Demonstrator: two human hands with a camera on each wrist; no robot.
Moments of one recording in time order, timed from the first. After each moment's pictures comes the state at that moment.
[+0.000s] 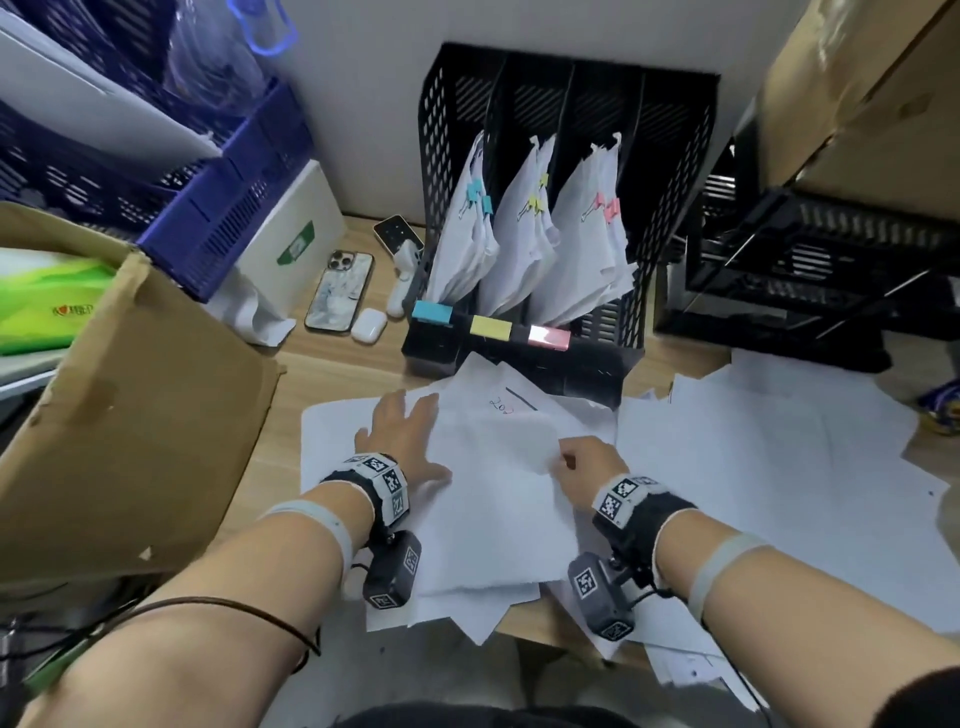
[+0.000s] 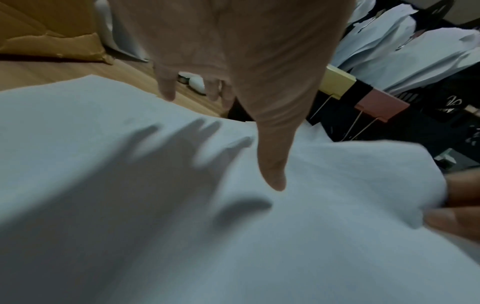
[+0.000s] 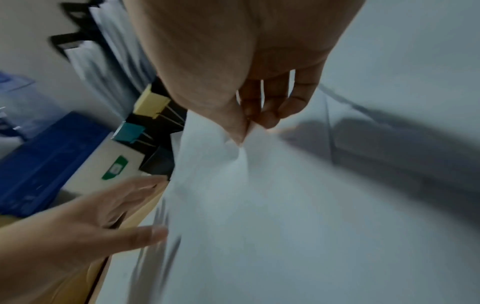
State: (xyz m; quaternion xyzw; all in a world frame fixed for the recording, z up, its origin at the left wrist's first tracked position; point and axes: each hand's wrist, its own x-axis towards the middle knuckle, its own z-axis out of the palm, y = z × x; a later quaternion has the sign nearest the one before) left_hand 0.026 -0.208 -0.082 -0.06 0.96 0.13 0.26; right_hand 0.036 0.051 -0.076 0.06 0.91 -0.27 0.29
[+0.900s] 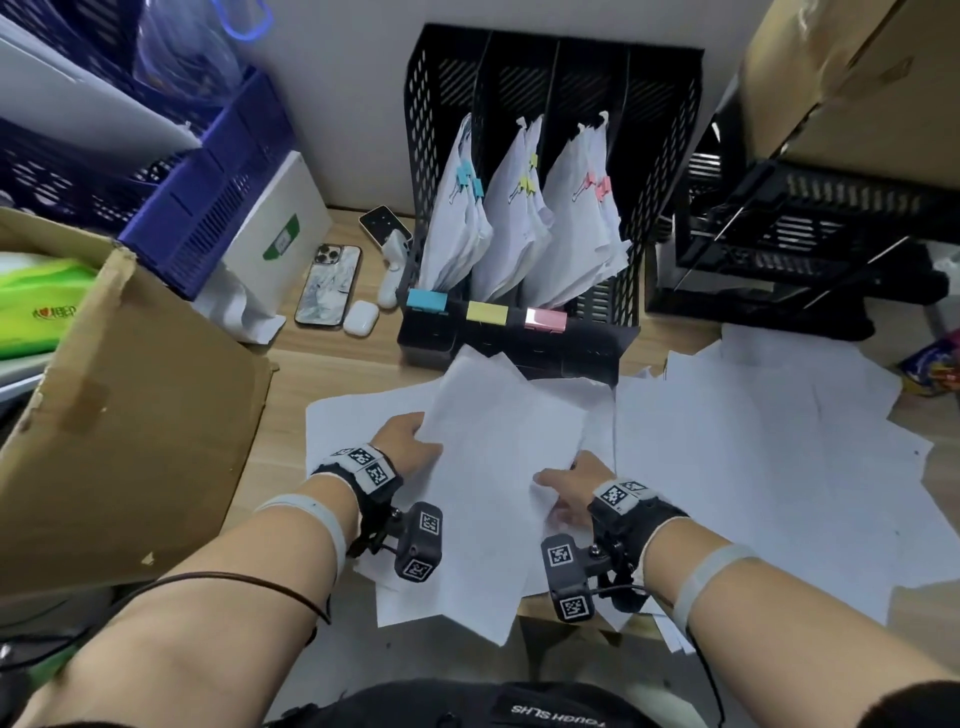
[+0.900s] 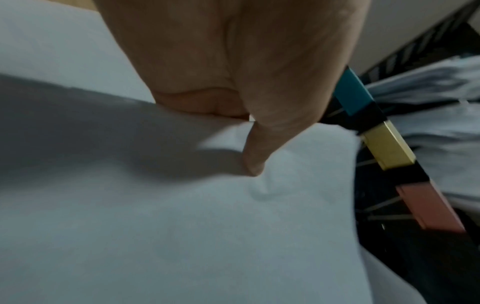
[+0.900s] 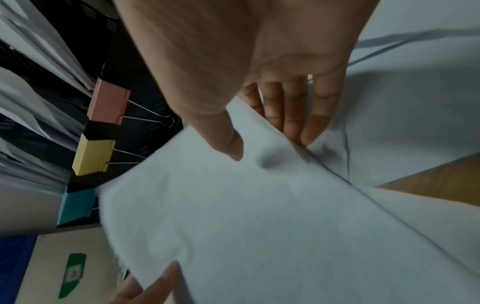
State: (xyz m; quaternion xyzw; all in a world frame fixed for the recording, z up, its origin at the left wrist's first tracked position) left_hand 0.031 -0.215 -0.082 -0.13 0.86 0.39 0.30; right_hand 0.064 0.034 -0.113 0.31 0.75 -0.45 0.38
